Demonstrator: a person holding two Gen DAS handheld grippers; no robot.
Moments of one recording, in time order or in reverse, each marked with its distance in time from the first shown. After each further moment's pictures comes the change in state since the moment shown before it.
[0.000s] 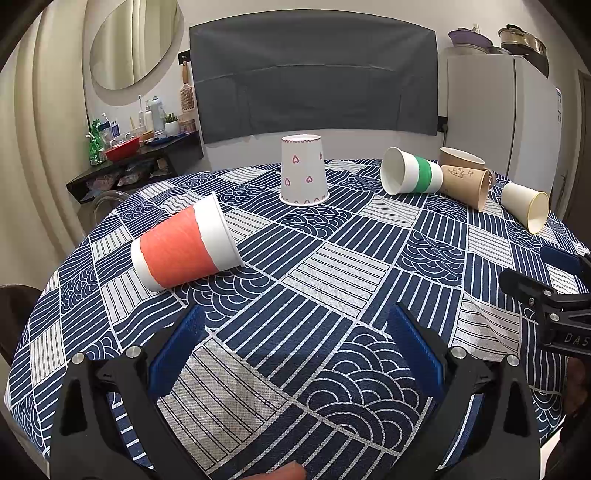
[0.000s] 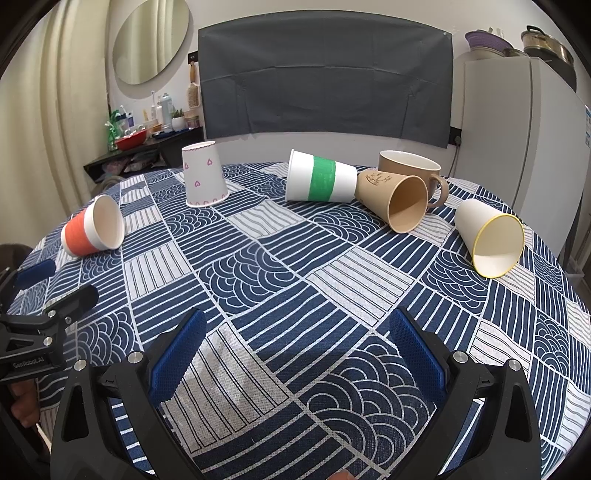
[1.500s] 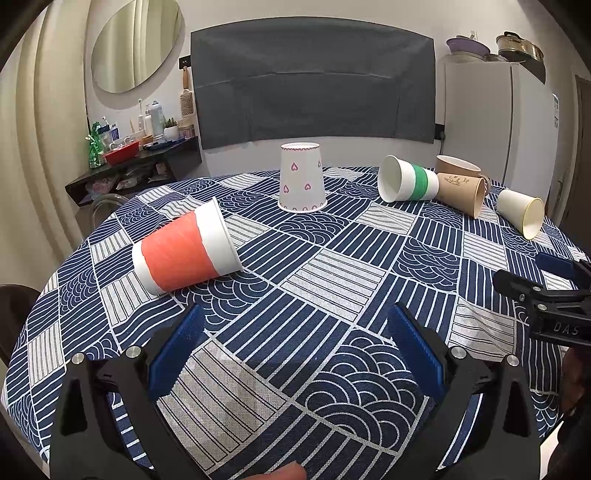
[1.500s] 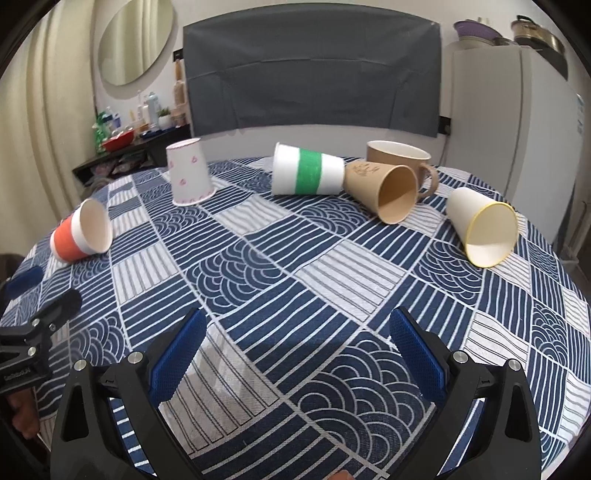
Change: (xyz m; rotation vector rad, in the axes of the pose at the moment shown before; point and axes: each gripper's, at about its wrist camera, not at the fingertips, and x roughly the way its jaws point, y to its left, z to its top) left arm -0.005 -0.001 0.004 -0.011 -0.025 -0.013; right arm 0.005 -0.006 0.003 0.041 0.033 -0.036
